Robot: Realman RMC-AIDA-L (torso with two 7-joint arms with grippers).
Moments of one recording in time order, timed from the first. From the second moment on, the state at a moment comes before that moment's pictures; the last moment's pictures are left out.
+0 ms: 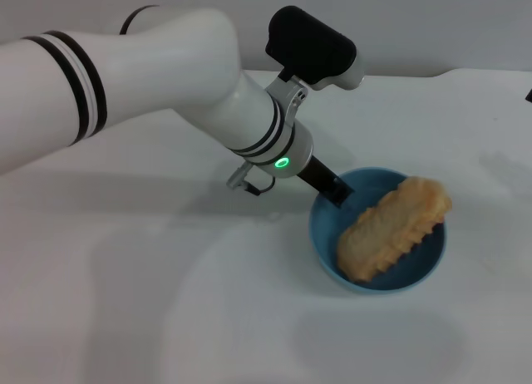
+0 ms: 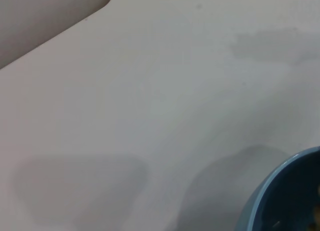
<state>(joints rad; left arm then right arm) -0.99 -2.08 2.02 0.61 2.04 0.74 -2.69 0.39 2.03 -0.57 -0.65 -1.72 -1.40 1.93</state>
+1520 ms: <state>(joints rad) -0.72 -2.07 1.85 0.75 2.13 0.15 -2.68 0.39 2.07 -0.51 -0.53 -1.68 -1.09 1.51</state>
